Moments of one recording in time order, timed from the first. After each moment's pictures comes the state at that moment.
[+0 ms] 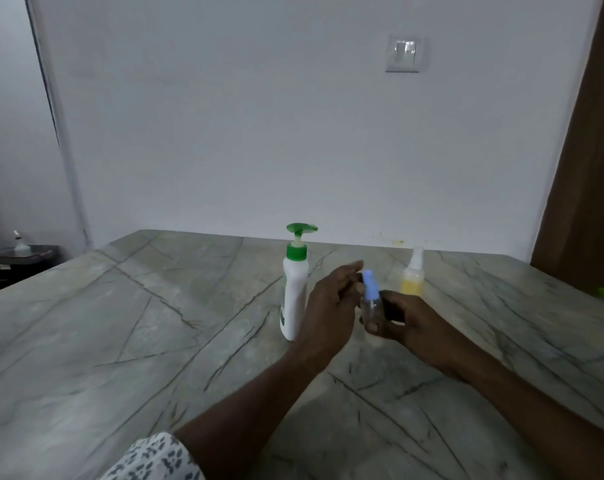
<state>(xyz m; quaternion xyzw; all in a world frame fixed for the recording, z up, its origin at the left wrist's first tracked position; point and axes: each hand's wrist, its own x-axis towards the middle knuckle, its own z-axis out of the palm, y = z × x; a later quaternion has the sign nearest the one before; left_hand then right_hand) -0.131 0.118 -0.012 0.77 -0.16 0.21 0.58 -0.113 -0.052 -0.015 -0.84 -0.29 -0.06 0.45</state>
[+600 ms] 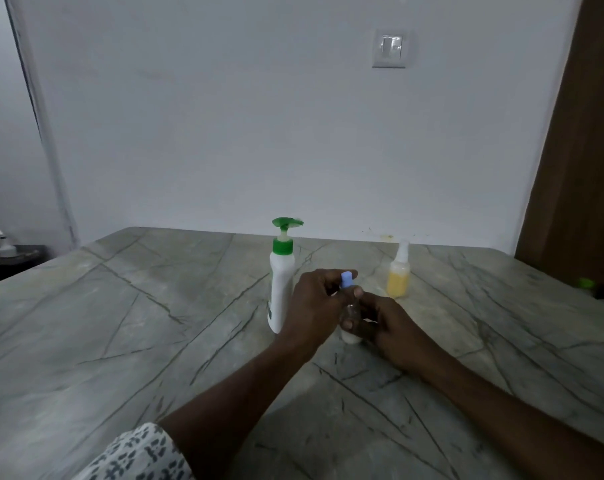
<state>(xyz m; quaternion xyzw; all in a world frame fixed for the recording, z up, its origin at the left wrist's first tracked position) -0.130 0.117 -0.011 0.76 -0.14 0.18 0.61 -0.120 -0.037 -0.031 -0.82 -0.30 -0.08 0.48</state>
